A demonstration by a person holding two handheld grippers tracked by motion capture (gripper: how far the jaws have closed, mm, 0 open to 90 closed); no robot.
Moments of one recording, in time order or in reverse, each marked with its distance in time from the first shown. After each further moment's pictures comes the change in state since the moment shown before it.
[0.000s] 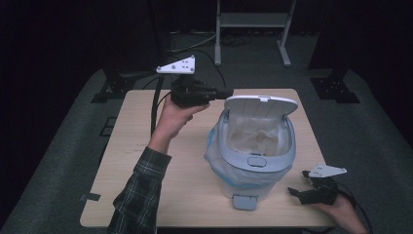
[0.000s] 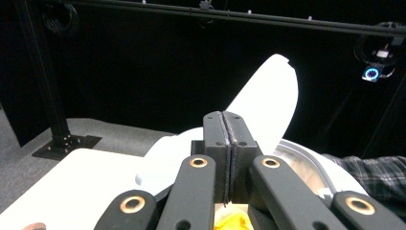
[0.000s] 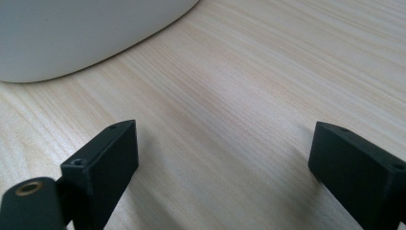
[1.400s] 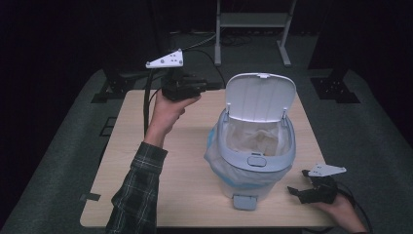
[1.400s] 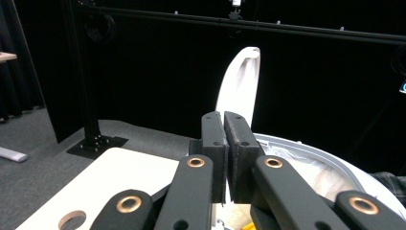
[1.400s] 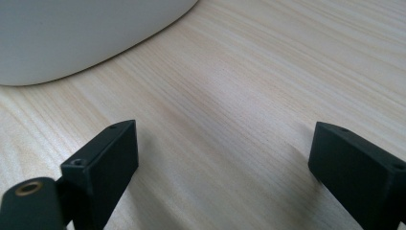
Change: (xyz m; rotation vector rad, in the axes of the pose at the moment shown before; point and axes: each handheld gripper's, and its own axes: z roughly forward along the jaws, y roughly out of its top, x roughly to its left) left arm 0.018 0.002 -0.019 -0.048 0.112 -0.029; right arm -0.002 0.001 0.002 -0.002 0.000 -0.001
